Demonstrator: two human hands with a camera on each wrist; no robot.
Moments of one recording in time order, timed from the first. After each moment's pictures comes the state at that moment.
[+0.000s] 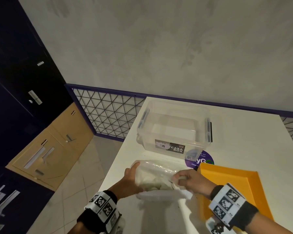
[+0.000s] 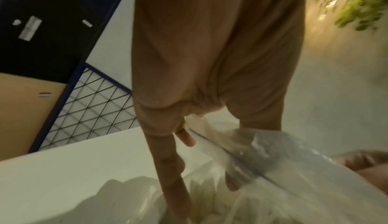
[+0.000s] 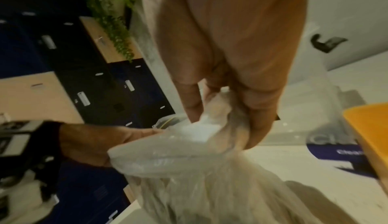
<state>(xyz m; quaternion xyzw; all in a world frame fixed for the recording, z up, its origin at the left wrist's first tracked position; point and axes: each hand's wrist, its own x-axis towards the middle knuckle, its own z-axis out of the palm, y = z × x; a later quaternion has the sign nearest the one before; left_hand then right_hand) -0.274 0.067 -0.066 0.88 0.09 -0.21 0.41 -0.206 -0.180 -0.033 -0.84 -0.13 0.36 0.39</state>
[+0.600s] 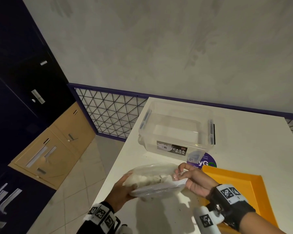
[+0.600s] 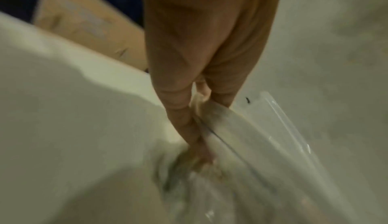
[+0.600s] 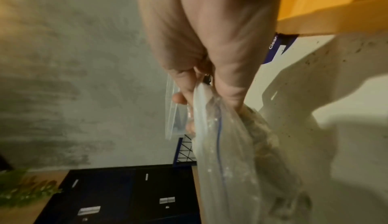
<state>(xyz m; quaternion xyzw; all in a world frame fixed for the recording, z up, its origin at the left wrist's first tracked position) -0.297 0.070 -0.076 0.58 0.31 -0.13 0.75 -0.187 -0.174 -0.051 -0.39 0.11 0.43 0.81</state>
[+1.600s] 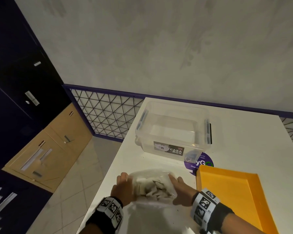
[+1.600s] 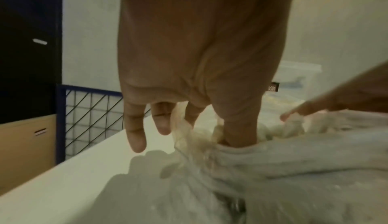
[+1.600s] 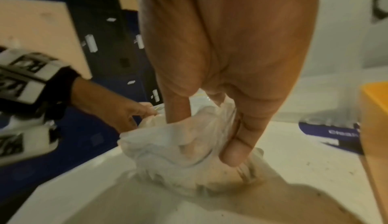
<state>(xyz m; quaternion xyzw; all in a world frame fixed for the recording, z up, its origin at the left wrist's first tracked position) -0.273 0.069 -0.105 0.97 0.12 -0.20 0.05 -0.214 -0.154 -0.070 -0.88 -0.18 0.40 0.17</state>
